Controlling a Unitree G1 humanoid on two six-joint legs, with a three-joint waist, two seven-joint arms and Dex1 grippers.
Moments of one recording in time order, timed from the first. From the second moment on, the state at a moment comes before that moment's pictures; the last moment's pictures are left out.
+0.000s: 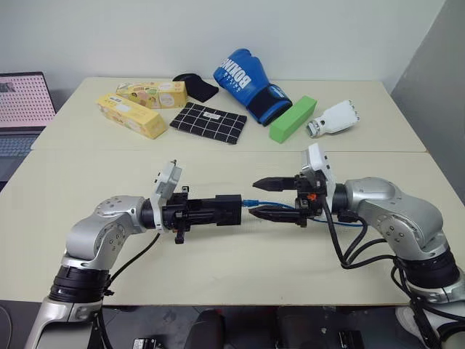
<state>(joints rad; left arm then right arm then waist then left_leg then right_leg) -0.37 0.67 0.00 -0.07 -0.70 0.57 -1.32 -0.56 -0.55 0.17 -0.38 0.76 0.81 0.85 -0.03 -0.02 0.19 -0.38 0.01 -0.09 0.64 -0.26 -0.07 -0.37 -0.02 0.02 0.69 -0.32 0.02</state>
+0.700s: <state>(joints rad) -0.36 0.66 0.00 -0.07 -0.67 0.52 -1.33 -0.56 -0.50 0.22 -0.35 0.69 0.86 0.83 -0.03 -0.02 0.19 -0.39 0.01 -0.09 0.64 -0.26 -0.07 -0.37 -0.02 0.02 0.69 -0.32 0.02</state>
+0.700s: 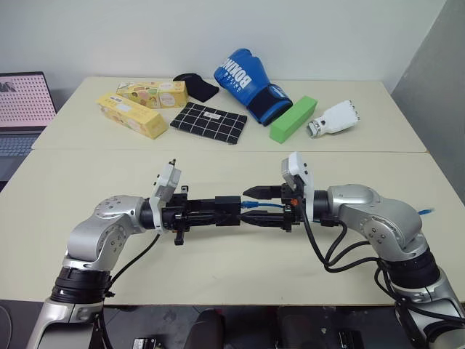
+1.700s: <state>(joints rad) -0.33 0.66 0.00 -0.08 -0.66 0.51 -1.36 -0.61 -0.54 0.26 -0.29 0.62 0.82 0.99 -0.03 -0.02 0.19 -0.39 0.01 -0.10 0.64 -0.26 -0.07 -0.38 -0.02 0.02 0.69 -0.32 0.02</state>
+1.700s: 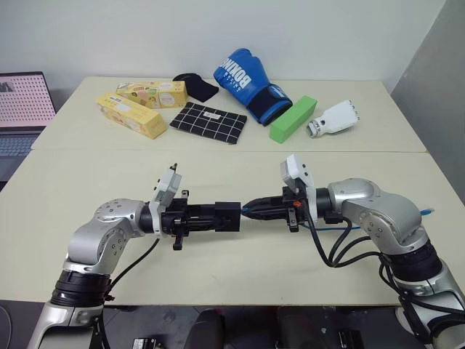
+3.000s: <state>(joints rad) -0.06 0.56 0.26 -0.15 -0.60 0.38 -0.87 -0.76 -0.20 0.29 0.41 0.08 0.24 0.69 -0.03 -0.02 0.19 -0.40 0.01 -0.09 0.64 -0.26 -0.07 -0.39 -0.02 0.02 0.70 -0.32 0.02</state>
